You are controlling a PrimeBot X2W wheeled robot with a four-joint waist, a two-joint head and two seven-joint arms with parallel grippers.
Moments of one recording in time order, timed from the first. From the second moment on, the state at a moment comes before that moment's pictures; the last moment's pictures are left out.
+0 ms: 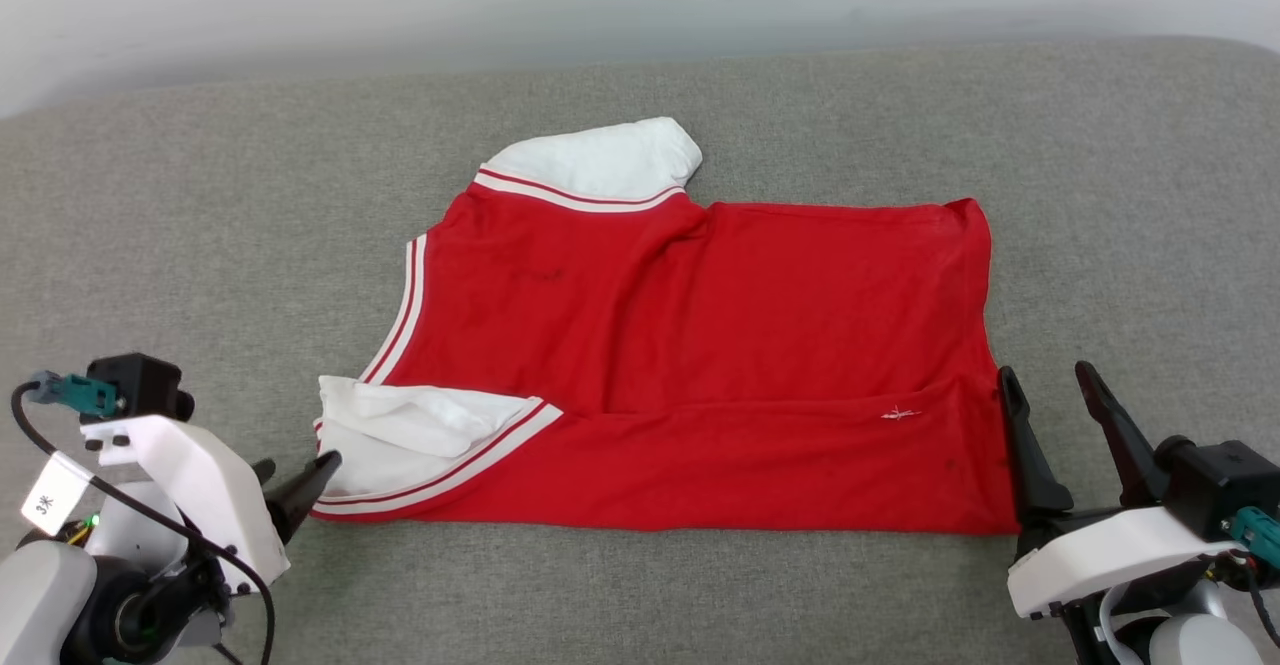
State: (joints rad) left arm -0.23 0.72 -0.35 0.05 -1.06 0.15 0.49; right arm -0.06 -0.07 -0.04 0.06 0.18 0.13 -0.11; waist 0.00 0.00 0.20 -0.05
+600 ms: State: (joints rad) left arm -0.25 0.68 -0.38 0.14 -1.14 0.14 0.60; right arm -0.09 -0.05 -0.03 0.06 0.23 0.13 -0.08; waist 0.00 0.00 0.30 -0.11
